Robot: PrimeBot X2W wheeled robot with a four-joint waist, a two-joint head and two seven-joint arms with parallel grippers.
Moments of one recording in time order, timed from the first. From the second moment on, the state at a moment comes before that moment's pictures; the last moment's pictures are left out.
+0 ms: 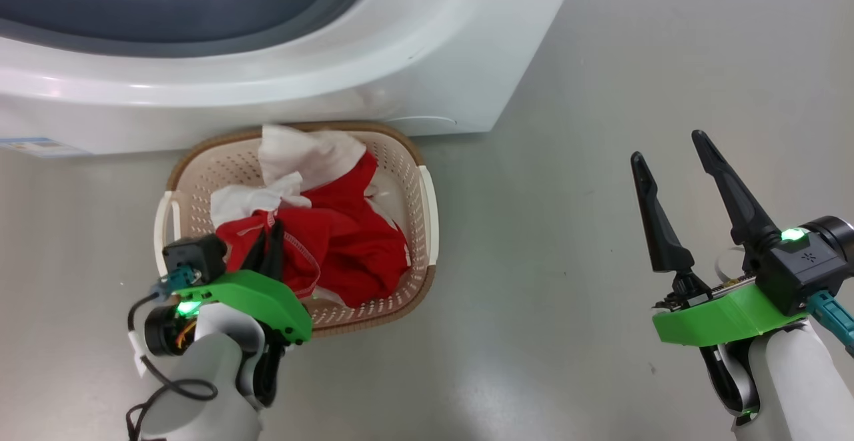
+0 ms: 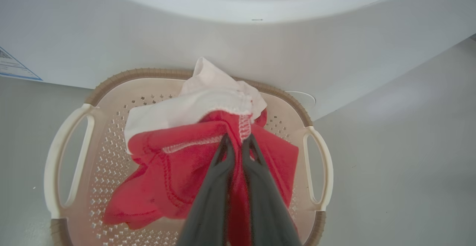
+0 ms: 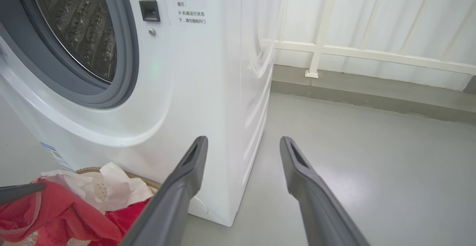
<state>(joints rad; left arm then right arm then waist) -0.64 0.03 -0.26 0.93 -0.55 -0.04 -0.24 -0.24 -0.11 0.04 0.05 0.15 0.13 -0.26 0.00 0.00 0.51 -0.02</state>
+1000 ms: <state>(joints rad) -0.79 0.02 -0.32 1.09 -0.58 -0.06 -0.25 -0.28 -0.09 0.05 0.08 0.15 0.13 -0.26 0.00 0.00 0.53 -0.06</state>
